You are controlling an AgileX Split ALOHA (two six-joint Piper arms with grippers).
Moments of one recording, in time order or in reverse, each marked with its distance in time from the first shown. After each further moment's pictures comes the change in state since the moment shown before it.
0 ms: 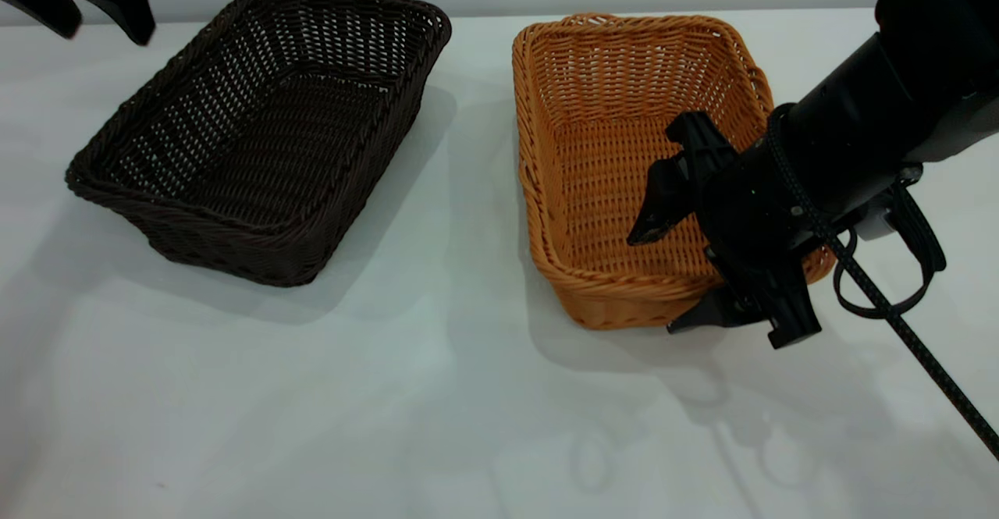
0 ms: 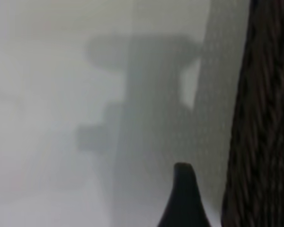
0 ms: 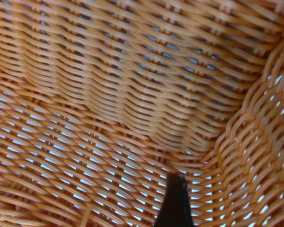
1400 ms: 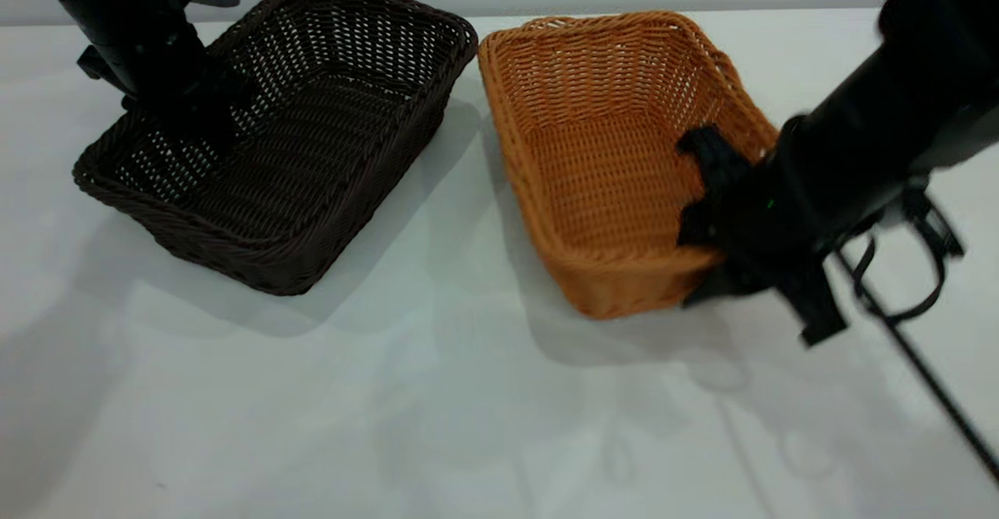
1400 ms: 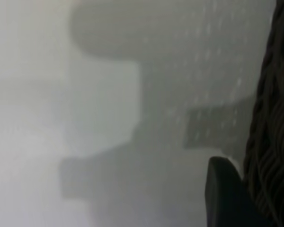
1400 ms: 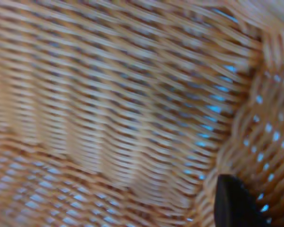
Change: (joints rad) left arm -0.070 0.273 -0.082 -0.038 -0.112 0.139; right arm -0.041 -0.002 -0.003 0.008 -0.055 -0.160
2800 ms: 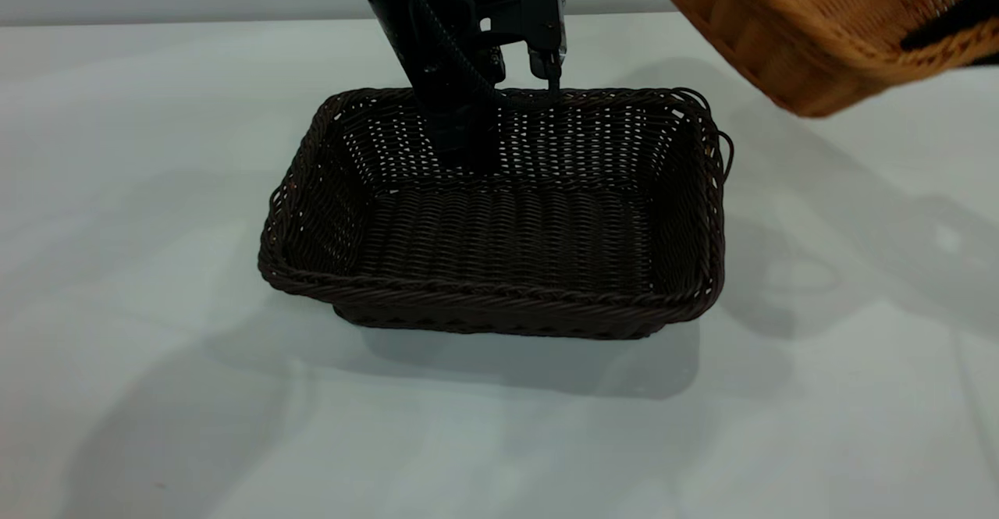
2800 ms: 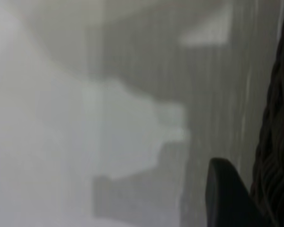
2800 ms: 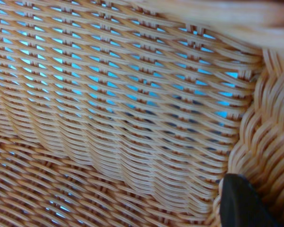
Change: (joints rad) left arm -0.397 0.180 -0.377 -0.182 0.210 0.921; right arm -0.624 -0.277 -0.067 -0.535 0.553 -0.274
